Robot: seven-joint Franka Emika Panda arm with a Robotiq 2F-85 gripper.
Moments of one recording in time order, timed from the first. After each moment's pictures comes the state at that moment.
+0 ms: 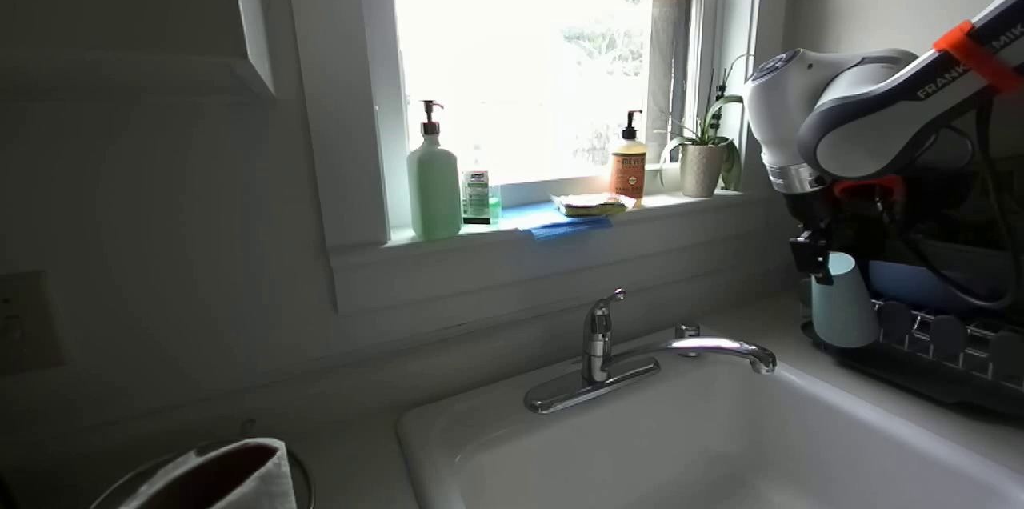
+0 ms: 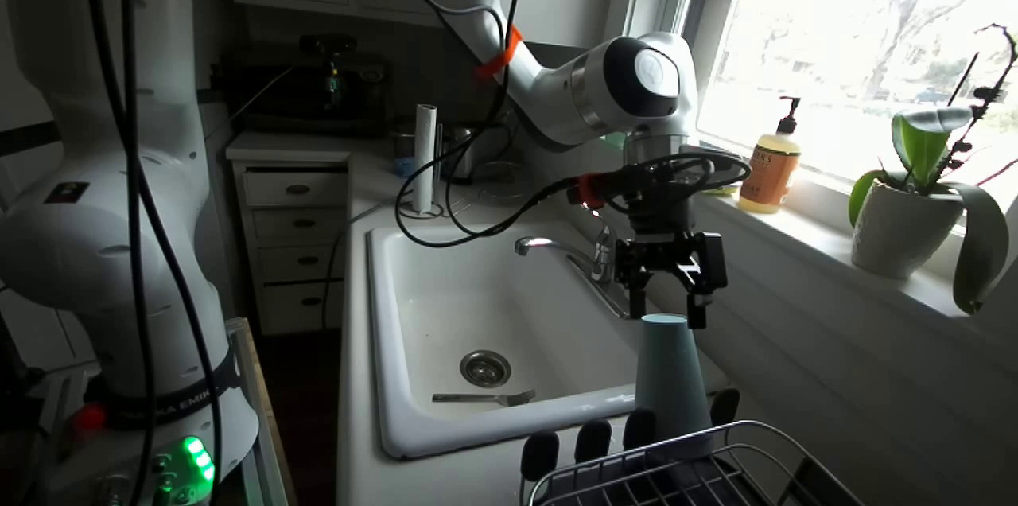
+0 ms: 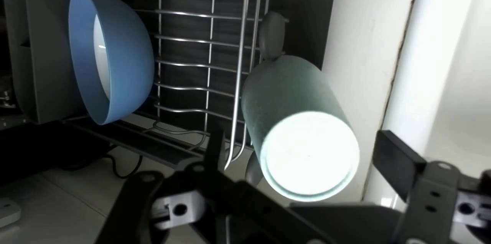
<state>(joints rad) -0.22 0.12 -0.16 -2.06 -0.62 2.07 0.19</state>
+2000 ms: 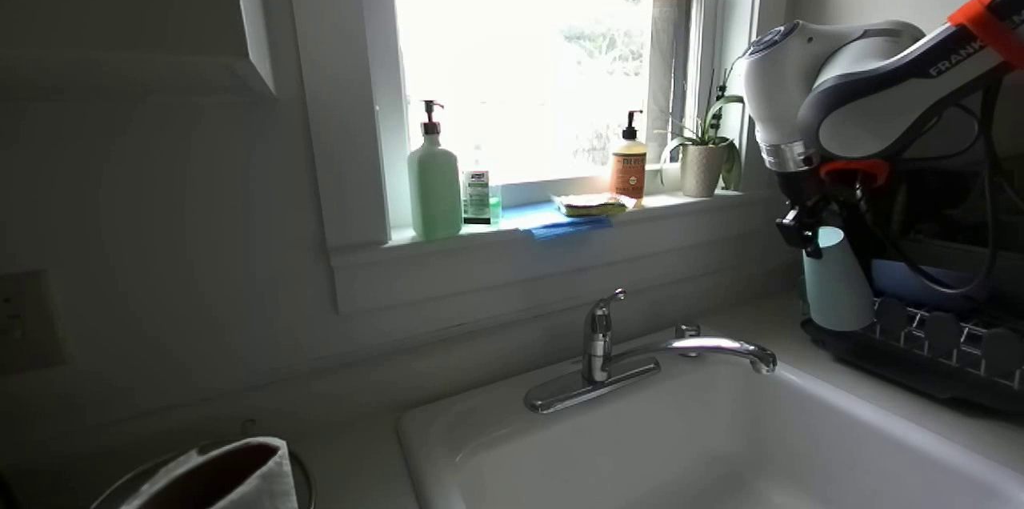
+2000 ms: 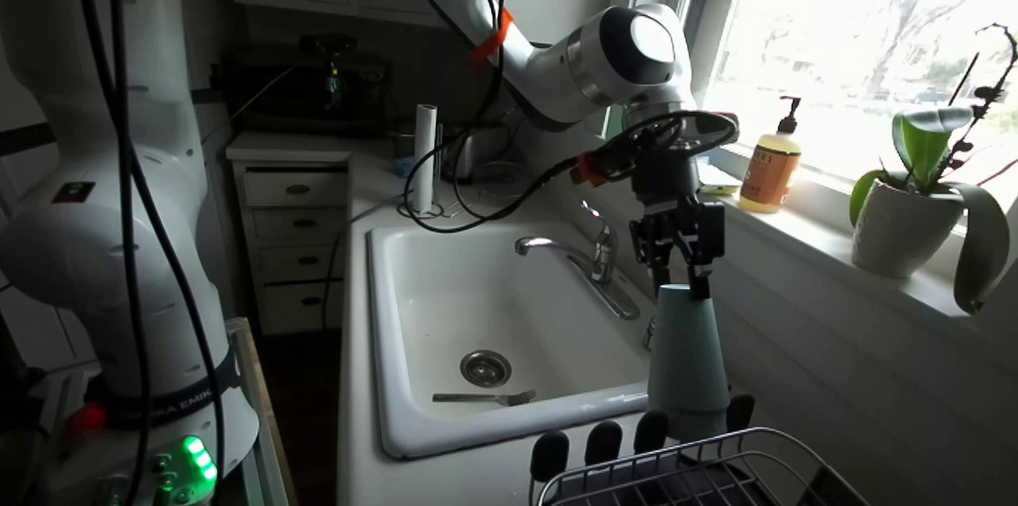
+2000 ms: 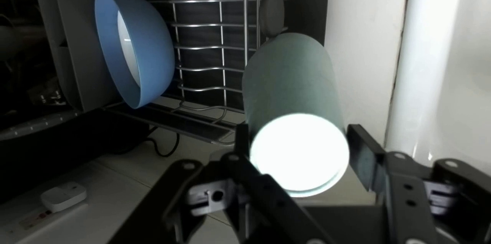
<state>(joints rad) -0.18 0.08 -0.16 -2.04 -0.68 2.06 0.37</state>
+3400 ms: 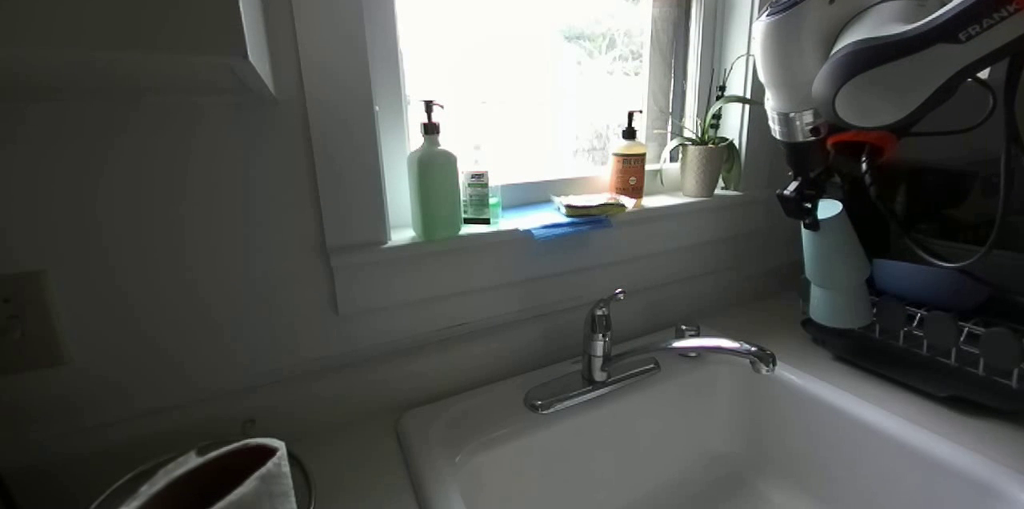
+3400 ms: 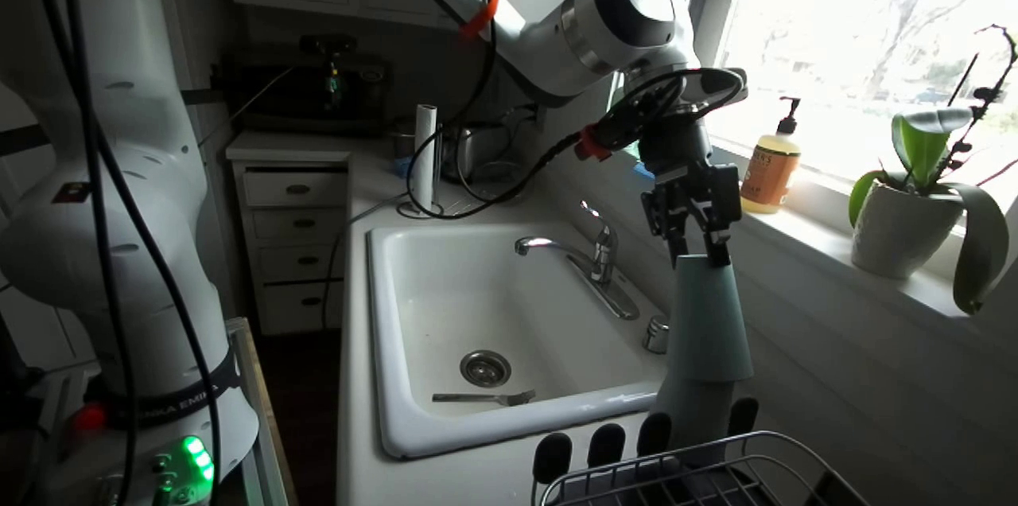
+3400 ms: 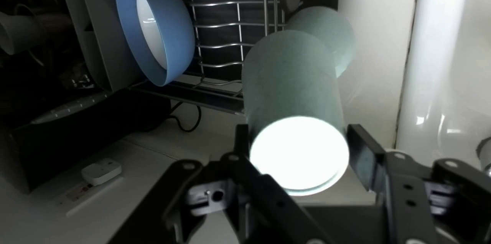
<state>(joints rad) -0.18 0.01 -0.17 -2.04 -0.71 2.07 0.39</state>
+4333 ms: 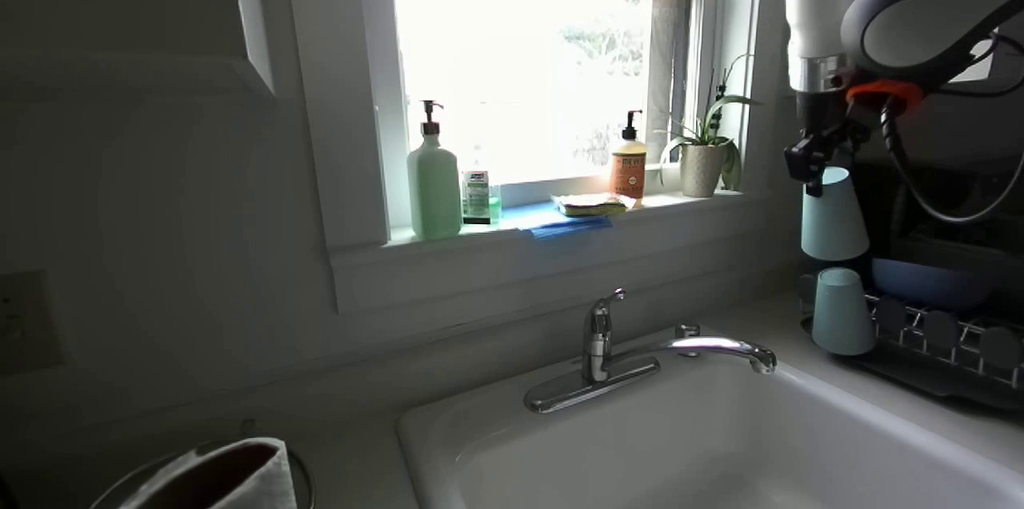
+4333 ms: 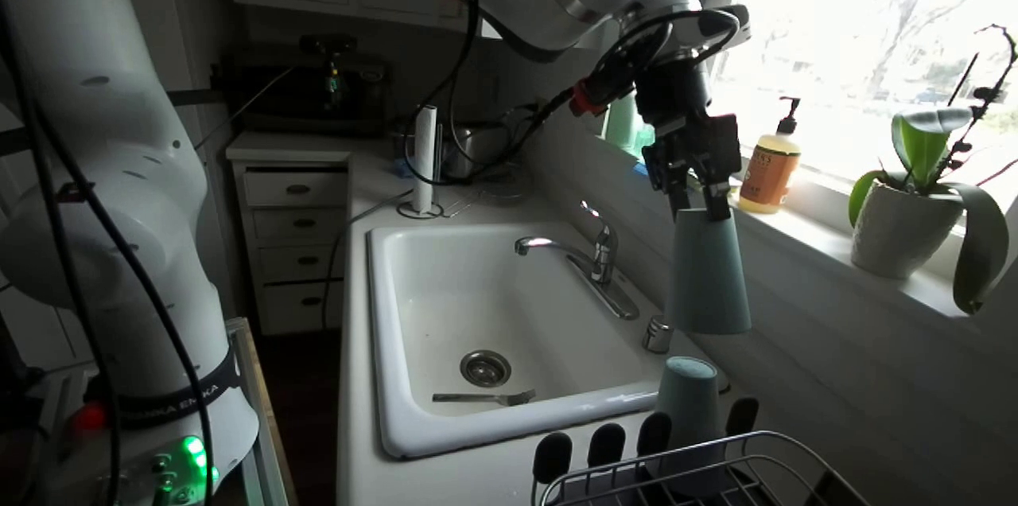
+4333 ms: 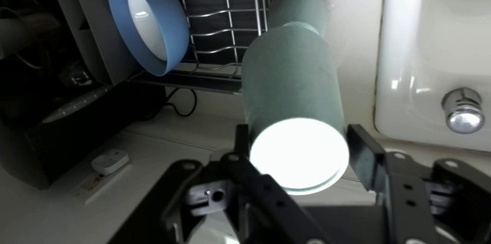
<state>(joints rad) -0.18 -0.12 -0.16 -2.05 -0.62 2.07 0.38</state>
